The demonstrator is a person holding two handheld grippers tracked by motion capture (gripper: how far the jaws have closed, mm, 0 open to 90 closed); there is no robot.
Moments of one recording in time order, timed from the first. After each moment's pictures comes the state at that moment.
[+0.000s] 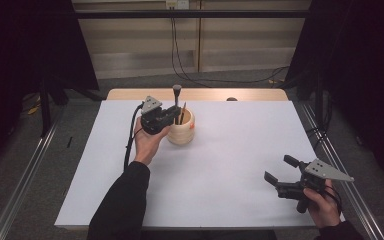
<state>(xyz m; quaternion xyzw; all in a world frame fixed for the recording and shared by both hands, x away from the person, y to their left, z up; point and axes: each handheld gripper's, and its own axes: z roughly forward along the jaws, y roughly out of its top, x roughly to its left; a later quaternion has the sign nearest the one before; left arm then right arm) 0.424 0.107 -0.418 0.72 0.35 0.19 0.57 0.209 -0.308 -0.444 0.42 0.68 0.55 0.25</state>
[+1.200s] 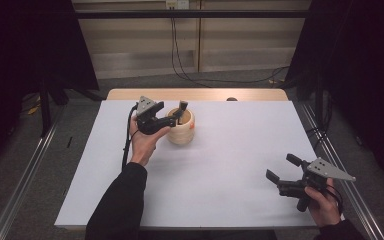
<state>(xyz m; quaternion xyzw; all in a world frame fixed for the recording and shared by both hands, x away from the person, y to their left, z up) 0.420 0.117 -0.413 0.69 0.37 0.22 0.58 0.213 -0.312 -0.446 0.43 0.66 0.56 0.26</state>
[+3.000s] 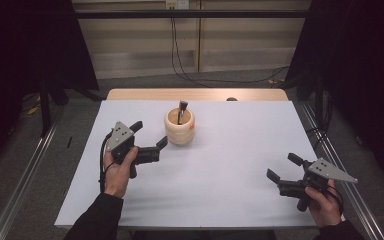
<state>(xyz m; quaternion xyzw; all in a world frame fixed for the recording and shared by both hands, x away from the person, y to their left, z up) 0.314 0.167 -0.394 0.68 0.34 0.24 0.60 0.209 -0.311 -0.442 0.43 0.66 0.56 0.27</state>
